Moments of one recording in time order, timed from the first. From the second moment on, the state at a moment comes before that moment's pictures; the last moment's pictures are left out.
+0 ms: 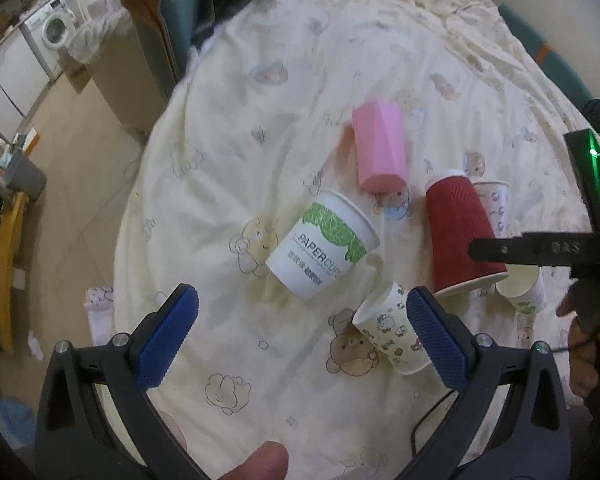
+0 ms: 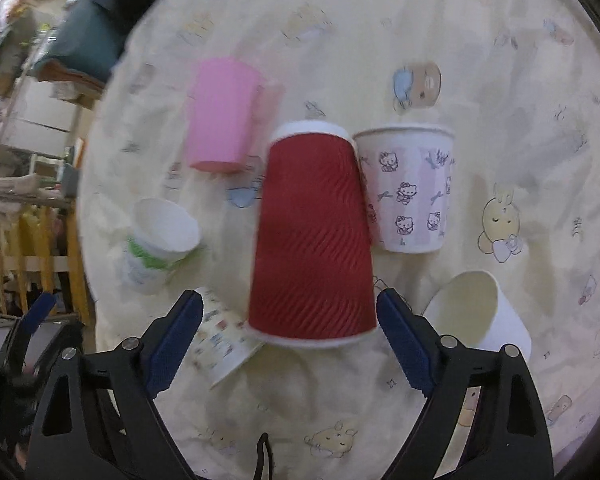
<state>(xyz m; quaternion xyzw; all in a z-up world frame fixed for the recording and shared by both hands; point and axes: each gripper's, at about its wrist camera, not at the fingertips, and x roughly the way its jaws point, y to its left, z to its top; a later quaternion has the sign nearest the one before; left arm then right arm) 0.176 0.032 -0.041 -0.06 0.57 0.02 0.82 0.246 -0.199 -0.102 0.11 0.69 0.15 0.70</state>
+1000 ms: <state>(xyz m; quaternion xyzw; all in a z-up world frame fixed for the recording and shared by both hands) 0.176 0.043 -0.042 -0.09 0.56 0.03 0.82 0.209 -0.193 -0.092 0.11 0.67 0.17 0.72</state>
